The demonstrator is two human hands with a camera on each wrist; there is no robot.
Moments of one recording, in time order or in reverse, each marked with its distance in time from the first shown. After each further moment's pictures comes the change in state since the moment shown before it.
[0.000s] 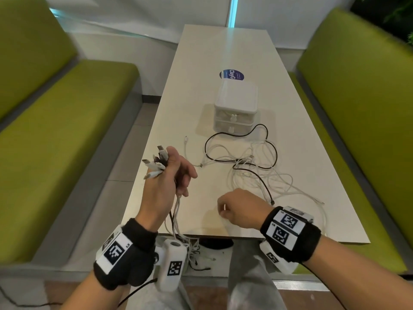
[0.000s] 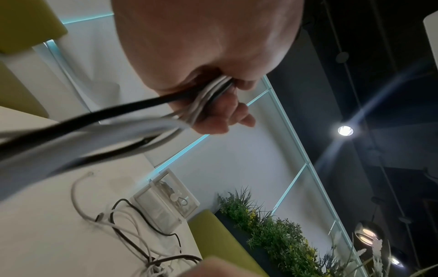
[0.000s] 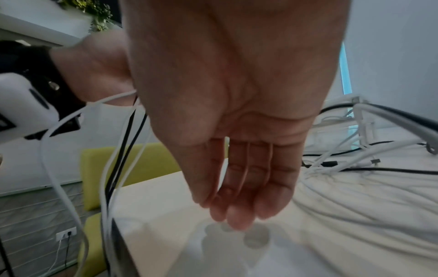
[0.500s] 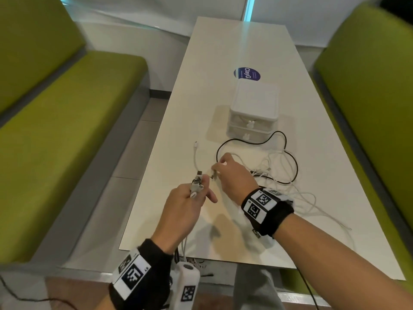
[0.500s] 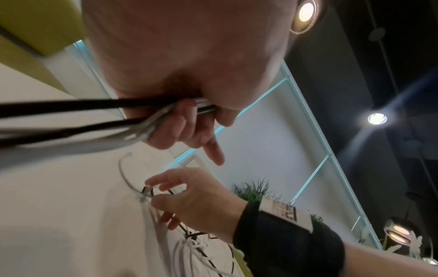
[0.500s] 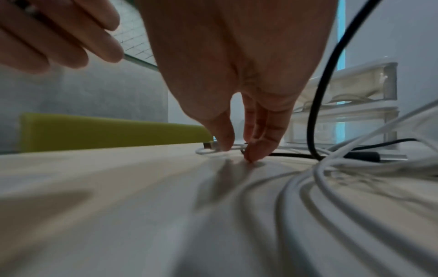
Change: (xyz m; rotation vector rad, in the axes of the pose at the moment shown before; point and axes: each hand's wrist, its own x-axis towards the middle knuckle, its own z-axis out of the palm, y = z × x) left_hand 0.027 -0.050 0.001 0.350 -0.079 -0.184; right_hand 0.114 0.012 -0.019 -0.004 0.368 0.040
